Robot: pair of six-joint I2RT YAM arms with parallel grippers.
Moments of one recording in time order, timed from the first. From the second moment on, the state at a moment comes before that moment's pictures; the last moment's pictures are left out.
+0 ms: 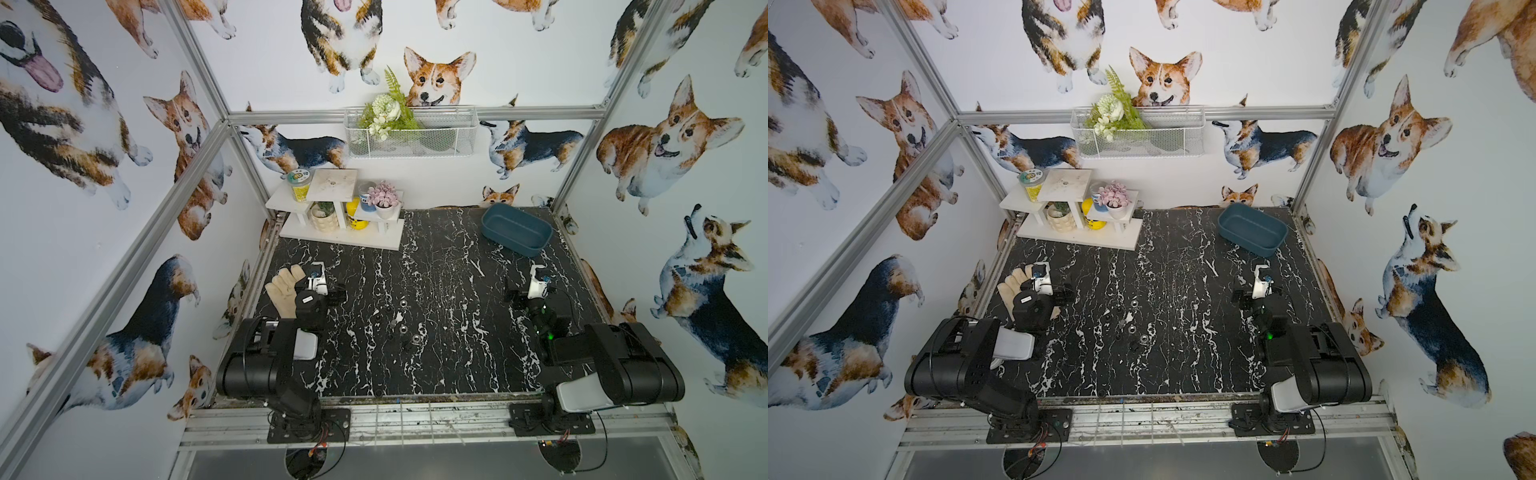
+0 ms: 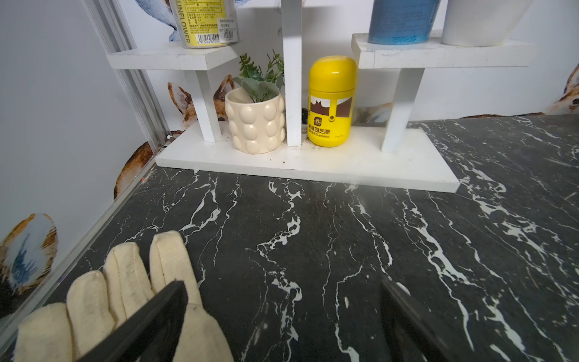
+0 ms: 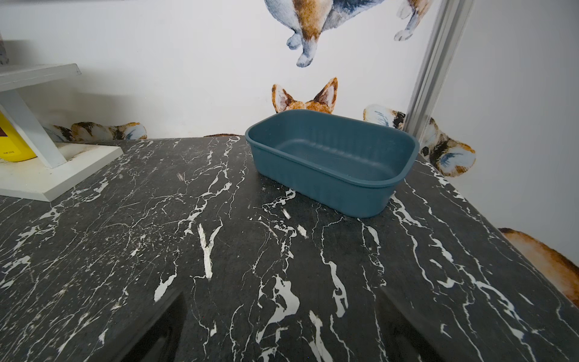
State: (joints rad) left arm 0.00 1.57 0.26 1.11 -0.05 0.03; right arm -0.03 1.45 0.15 1.14 -0.02 0.03
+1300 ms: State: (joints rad) left arm -0.25 1.23 0.54 0.48 -0.21 -0.05; right arm -0.03 1.16 0.56 0.42 0.28 0.31
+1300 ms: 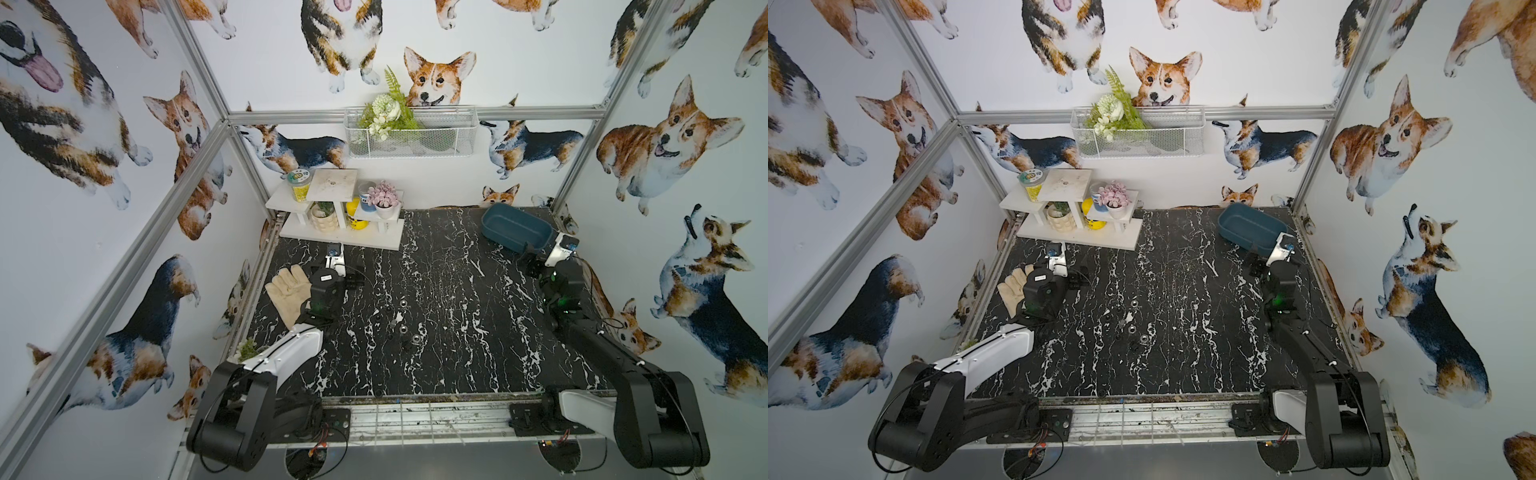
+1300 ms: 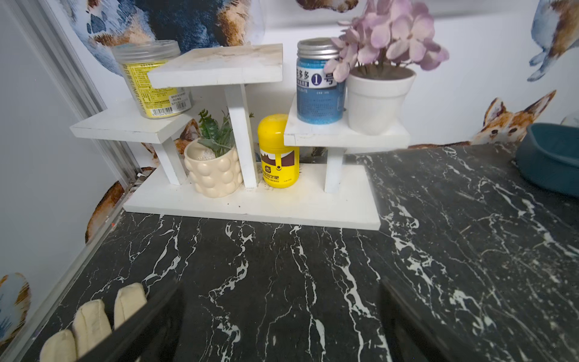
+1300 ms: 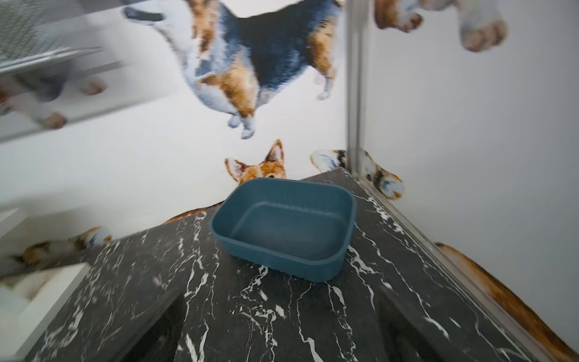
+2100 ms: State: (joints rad) left arm -0.19 0.98 0.75 -0.18 0.22 -0.44; right arm -0.18 1.80 1.31 -0.44 0.24 0.83
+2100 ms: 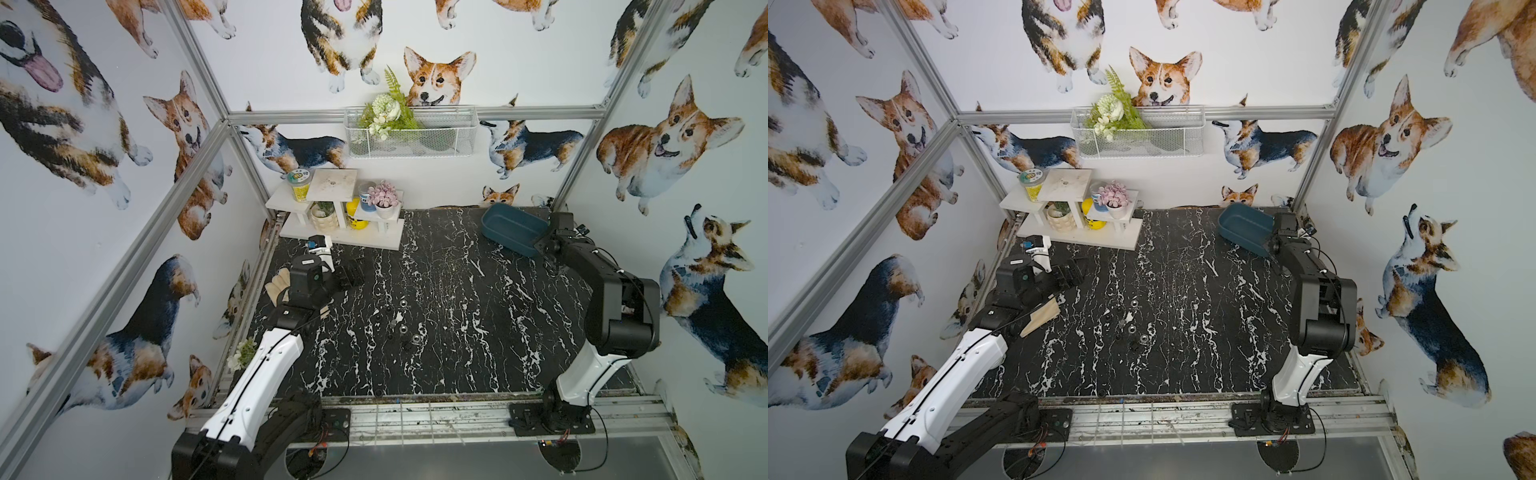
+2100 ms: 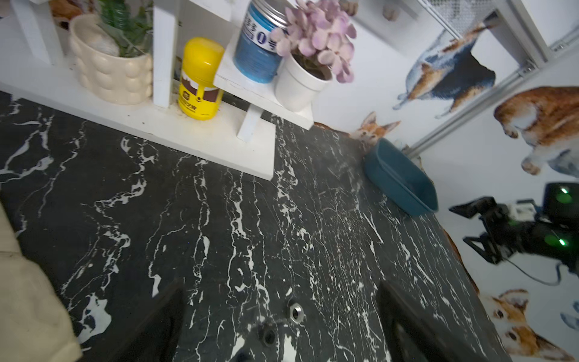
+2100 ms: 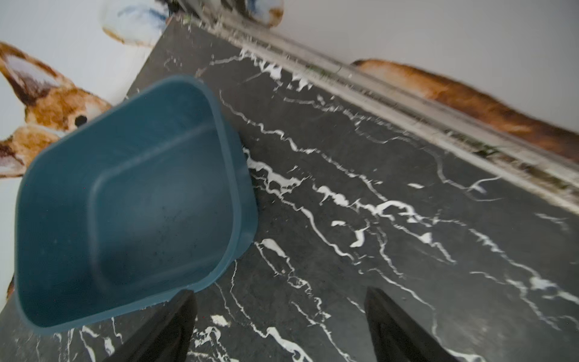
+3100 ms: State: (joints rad) left arm -0.22 1.04 0.87 -0.79 0.08 -0.60; right arm -0.16 1.88 1.33 -0.60 0.12 0.72
